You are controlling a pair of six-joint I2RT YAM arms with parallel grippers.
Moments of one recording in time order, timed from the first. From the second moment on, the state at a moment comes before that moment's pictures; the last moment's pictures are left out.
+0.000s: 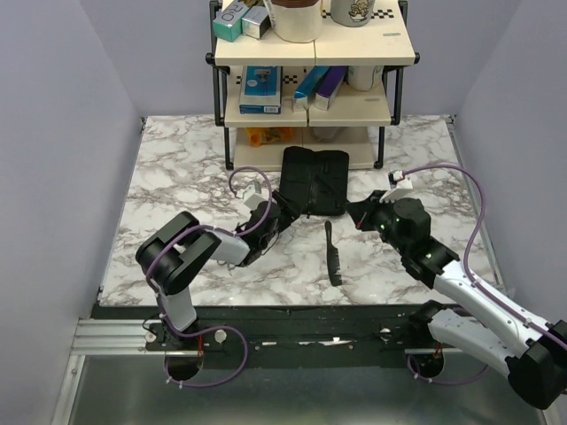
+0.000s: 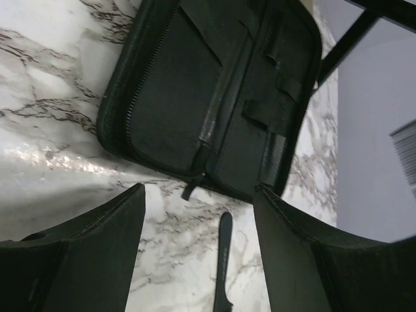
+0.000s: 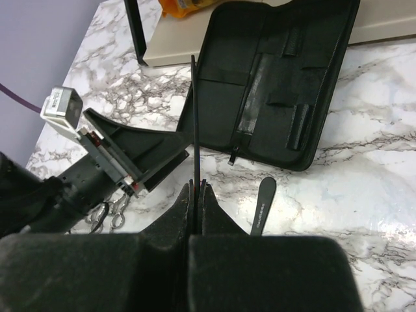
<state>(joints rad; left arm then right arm) -0.73 1.74 0.62 0.75 -0.32 -1.15 0.57 0.88 0.57 0.07 0.11 0.52</state>
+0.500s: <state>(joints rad) -0.74 1.85 0.67 0.75 -0.45 -1.20 0.57 0.87 0.54 0.10 0.11 0.53</state>
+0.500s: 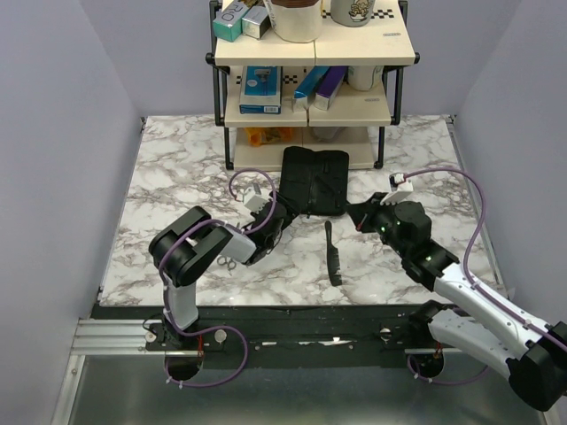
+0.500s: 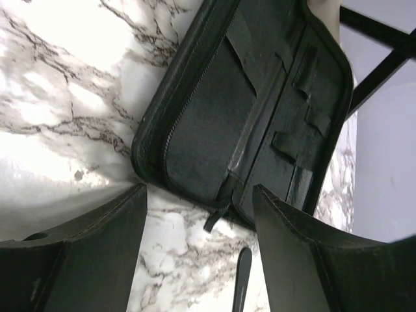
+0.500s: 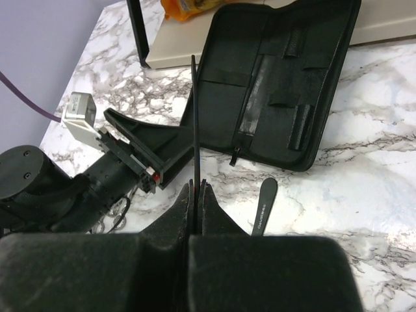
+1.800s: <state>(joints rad) -0.52 1.24 0.61 0.31 -0.04 -0.91 0.57 0.70 0.63 -0.13 0.04 0.41</state>
